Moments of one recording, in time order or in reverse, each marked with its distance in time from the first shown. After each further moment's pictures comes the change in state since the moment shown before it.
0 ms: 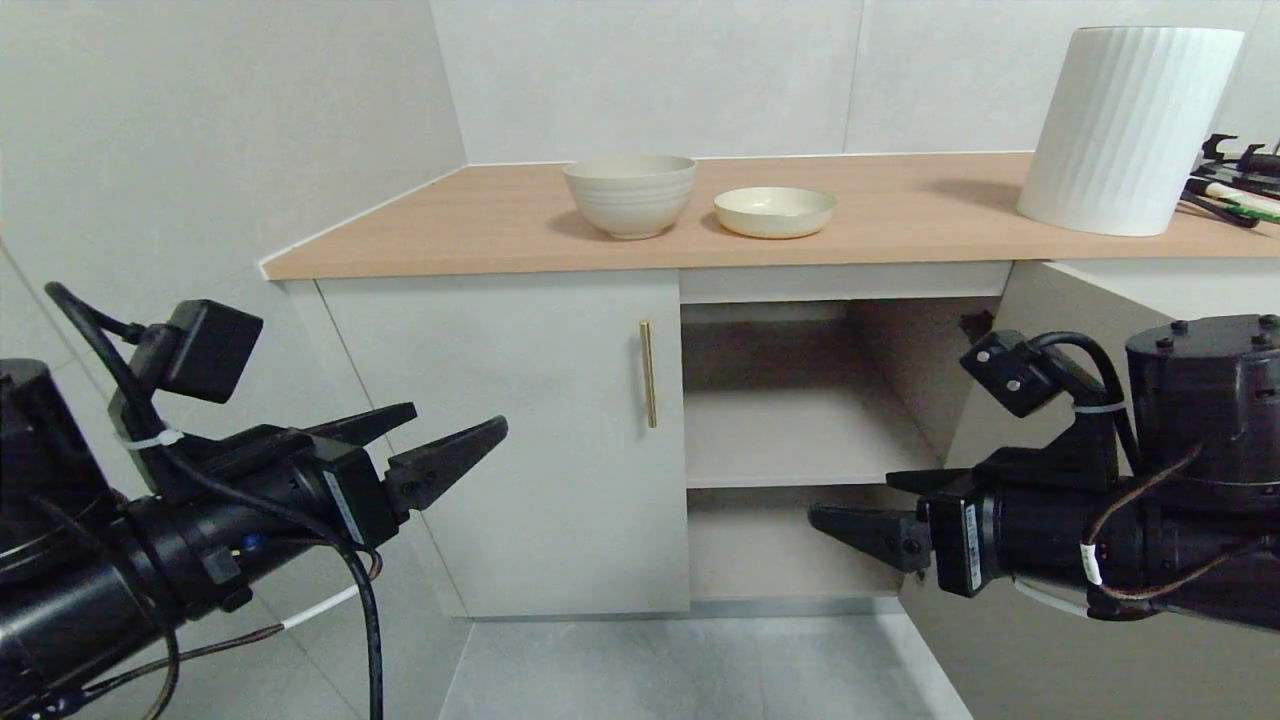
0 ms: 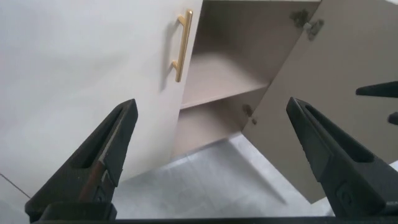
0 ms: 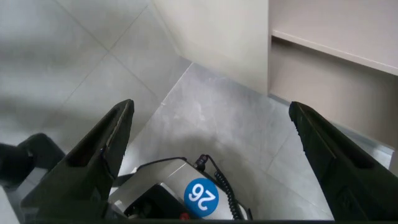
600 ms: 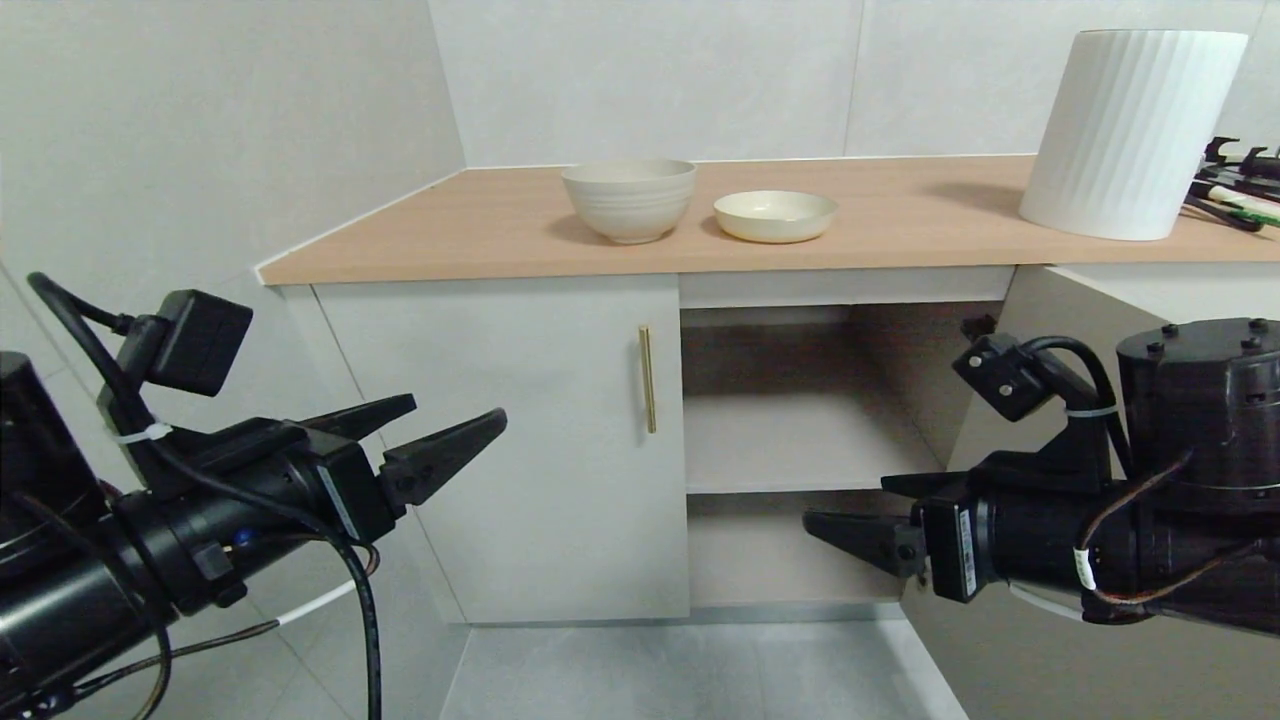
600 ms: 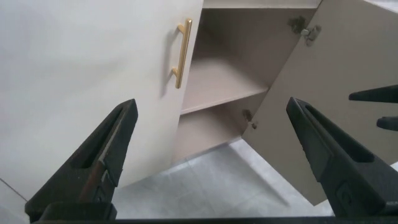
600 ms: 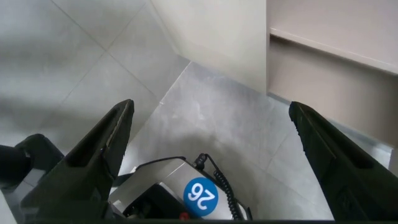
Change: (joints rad) left arm 0.000 -0.003 -0.011 -0.003 -0.006 0.003; right arm -0.001 0.009 -0.001 -0.002 0.002 0.000
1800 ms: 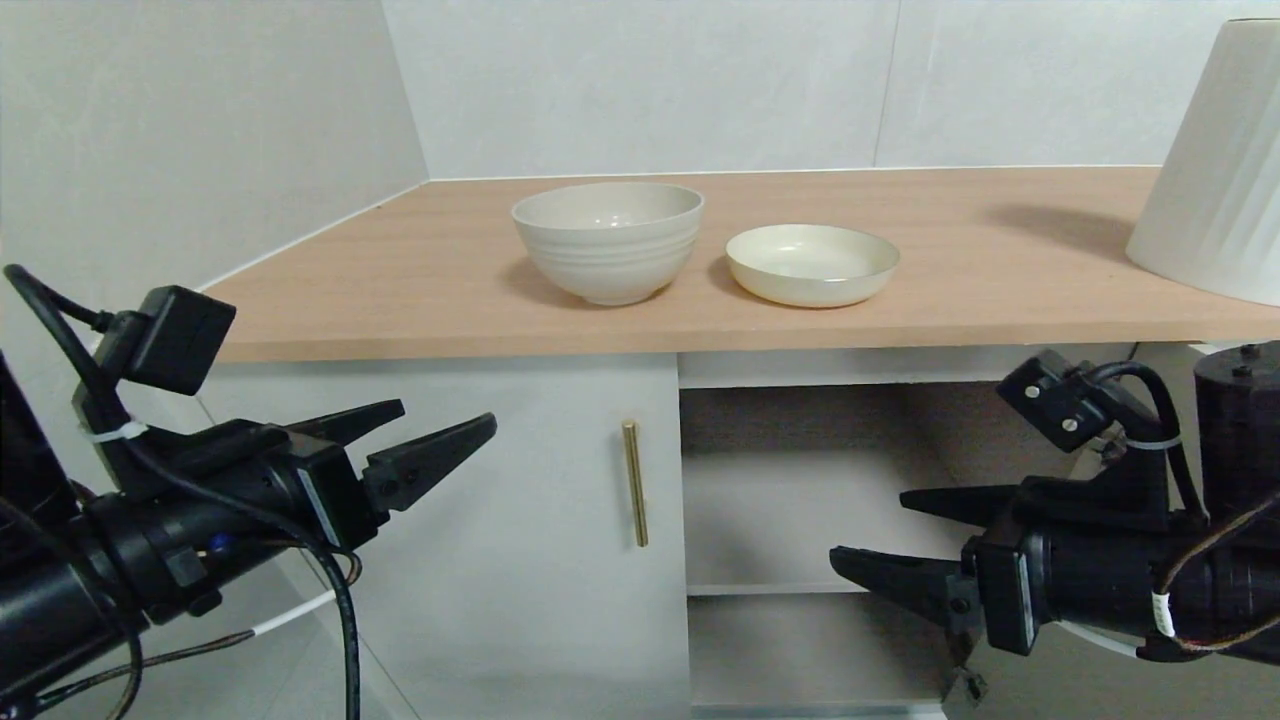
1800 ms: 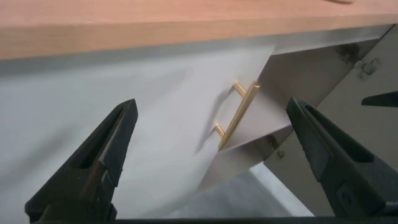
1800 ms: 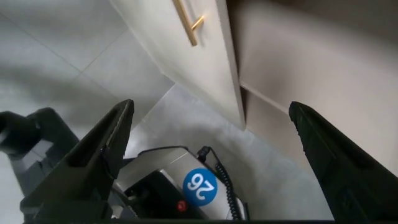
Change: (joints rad) left arm -0.005 -0.051 -0.027 0.102 0.004 -0.003; right arm 0.015 -0.090 0.077 -0.005 0.053 -0.078
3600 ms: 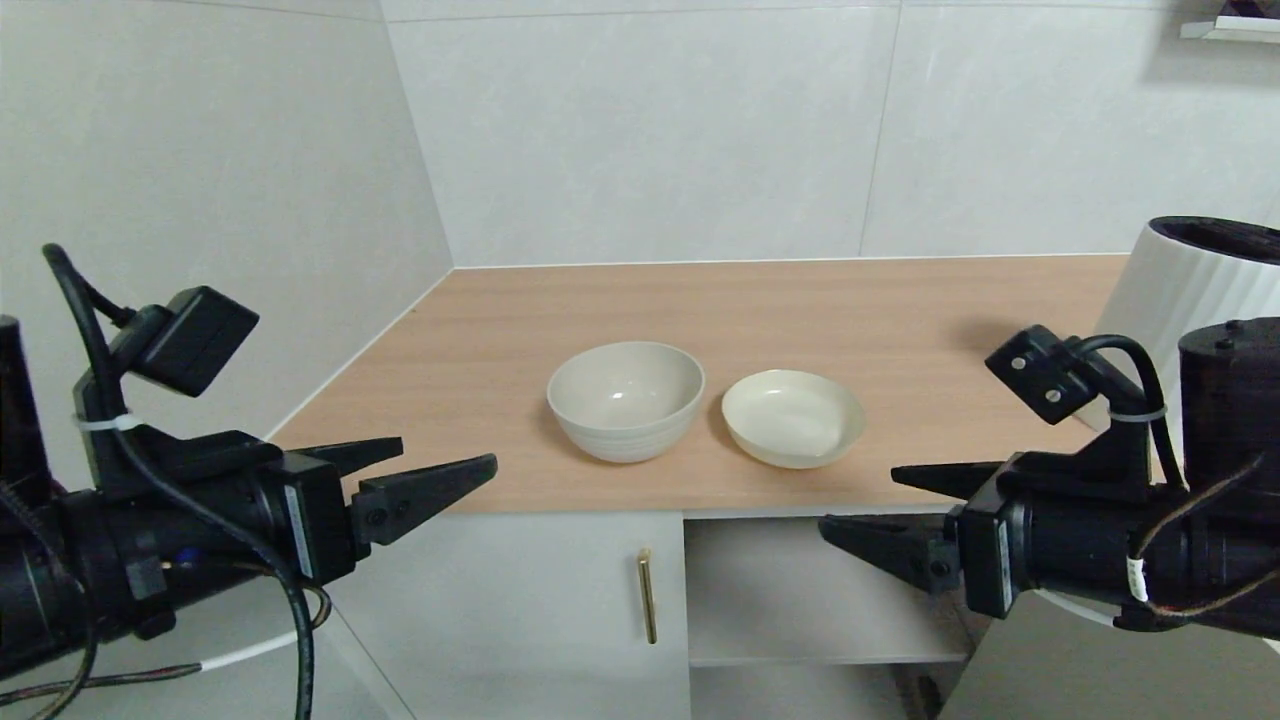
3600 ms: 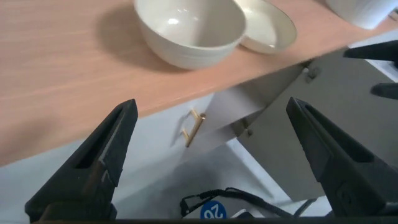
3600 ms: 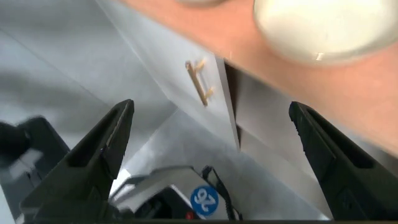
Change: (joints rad) left arm -0.021 -0.055 -0.156 0.416 -0.017 -0.005; right arm -0.015 0.031 -0.052 -0.009 -0.016 0.011
